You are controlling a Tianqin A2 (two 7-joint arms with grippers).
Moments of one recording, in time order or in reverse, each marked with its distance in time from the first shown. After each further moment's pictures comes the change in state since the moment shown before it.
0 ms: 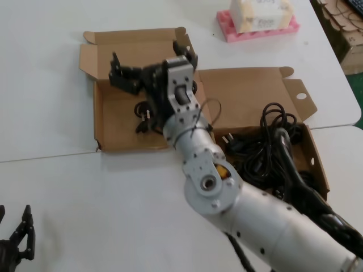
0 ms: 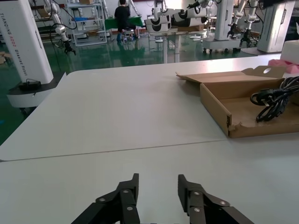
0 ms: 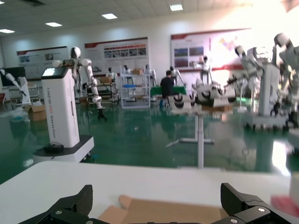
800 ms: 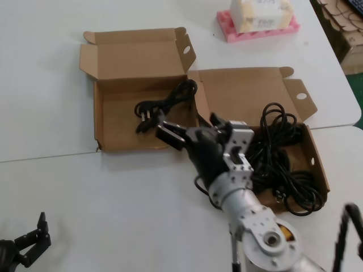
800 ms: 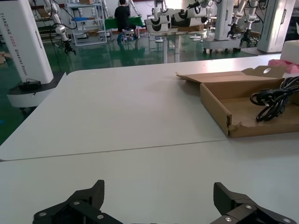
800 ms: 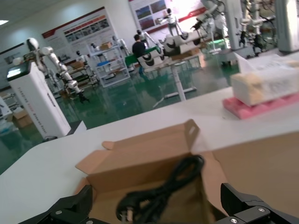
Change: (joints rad) left arm 0.000 0.000 0.000 0.000 0.000 0.000 0.000; right arm -0.400 0.096 0.365 0.274 0.000 -0.185 0.000
